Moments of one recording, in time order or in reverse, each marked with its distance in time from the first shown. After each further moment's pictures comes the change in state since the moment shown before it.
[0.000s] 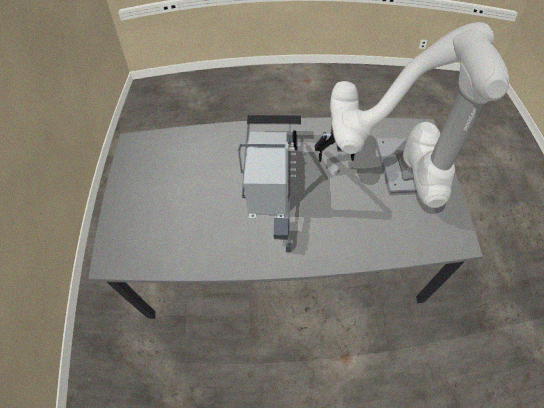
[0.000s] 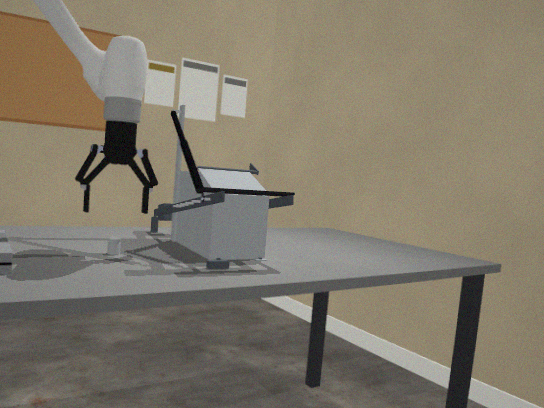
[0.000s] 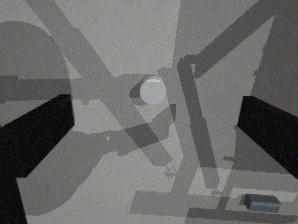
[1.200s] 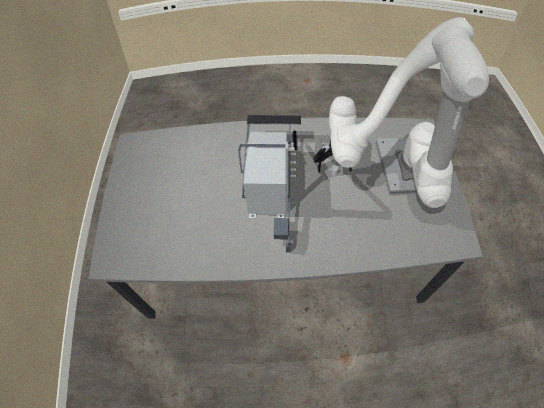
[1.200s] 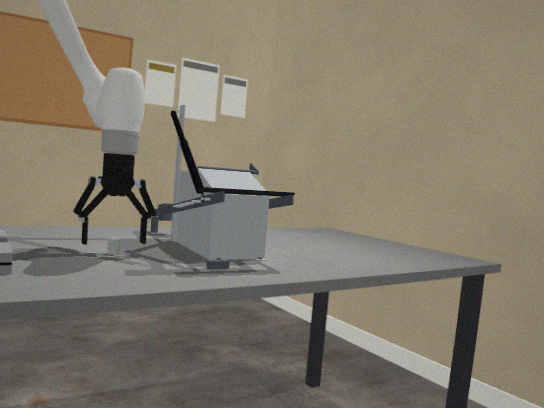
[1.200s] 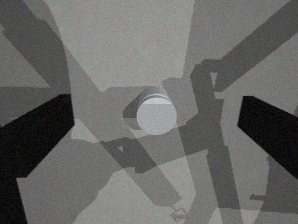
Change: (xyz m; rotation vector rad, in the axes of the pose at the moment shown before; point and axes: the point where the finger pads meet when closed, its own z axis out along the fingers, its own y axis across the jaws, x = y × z) arm 0.000 0.000 0.078 0.000 0.000 0.000
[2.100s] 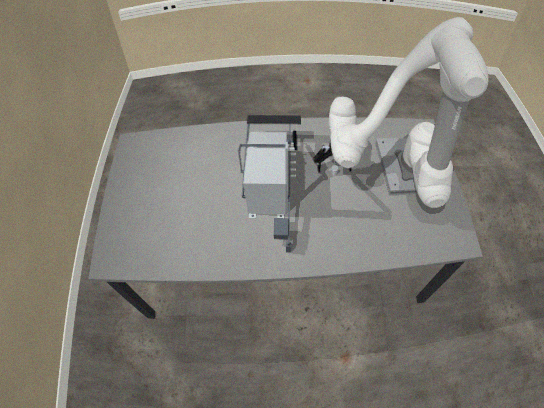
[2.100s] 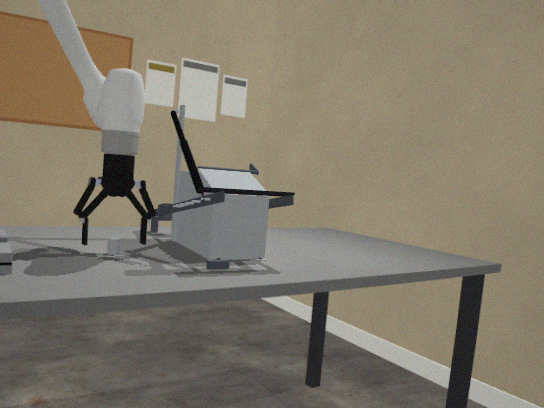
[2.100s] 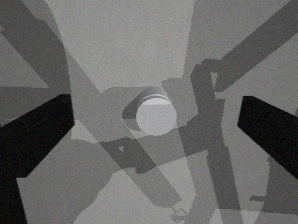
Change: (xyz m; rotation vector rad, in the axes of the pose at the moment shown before) arm 0.000 0.000 0.001 0.000 0.000 0.000
